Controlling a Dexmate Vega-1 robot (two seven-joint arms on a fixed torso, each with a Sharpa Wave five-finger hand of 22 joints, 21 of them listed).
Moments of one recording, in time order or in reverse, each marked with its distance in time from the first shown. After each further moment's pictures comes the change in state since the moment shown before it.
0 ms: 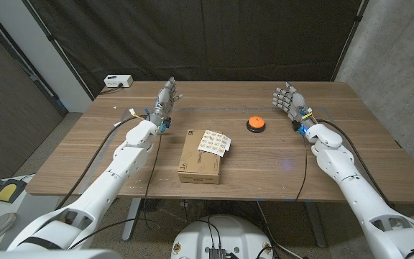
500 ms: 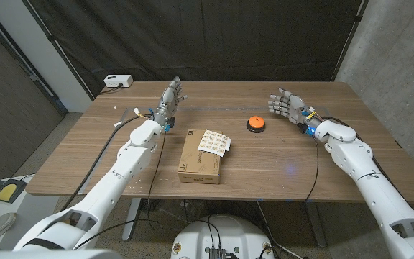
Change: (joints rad) left arm 0.009 -0.023 -0.005 -0.026 0.035 0.023 -0.012; left_hand 0.000 0.000 -0.004 -0.004 0.000 0.011 -0.025 0.000 0.000 0.030 0.030 0.016 0.000 0.011 0.075 0.011 0.005 0.002 0.085 -0.008 0.004; right arm -0.045 -0.113 0.036 -0.170 -0.043 -0.212 0.177; right_hand 0.013 0.013 0.008 -0.008 -0.004 0.016 -0.005 0.000 0.000 0.021 0.021 0.008 0.000 0.047 0.020 0.008 0.005 0.003 0.011 -0.005 0.005
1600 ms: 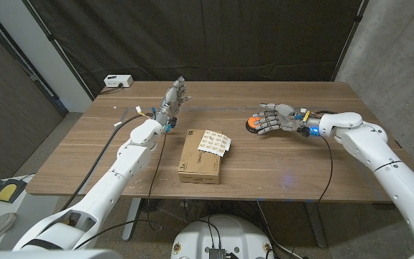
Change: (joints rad) left arm 0.003 0.006 0.000 -0.026 0.011 0.026 -0.040; left_hand 0.000 0.000 -0.007 -0.001 0.000 0.004 -0.006 0.000 0.005 0.005 0.005 0.000 0.005 0.007 0.007 0.004 0.004 -0.003 0.014 -0.014 0.000; right arm 0.015 -0.178 -0.087 -0.198 -0.052 -0.260 0.279; right_hand 0.009 0.018 0.033 -0.019 -0.004 0.108 0.064 0.008 0.005 0.171 0.039 0.028 0.000 0.263 -0.023 0.015 0.000 0.388 0.012 0.122 -0.003
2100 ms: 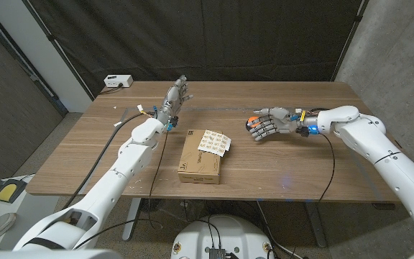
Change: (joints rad) left arm -0.010 -0.003 0.008 0.002 0.005 0.001 -0.008; left_hand 0.000 0.000 0.000 0.000 0.000 0.000 0.000 0.000 0.000 0.004 0.004 0.000 0.000 -0.005 -0.005 0.000 0.000 0.000 0.000 -0.004 0.005; right arm 0.070 -0.035 -0.080 0.018 -0.028 -0.034 0.114; right_hand 0.005 0.005 0.013 -0.007 0.000 0.048 0.006 0.008 0.000 0.004 0.004 -0.006 0.000 -0.035 0.020 -0.035 0.000 -0.108 0.011 -0.056 -0.005
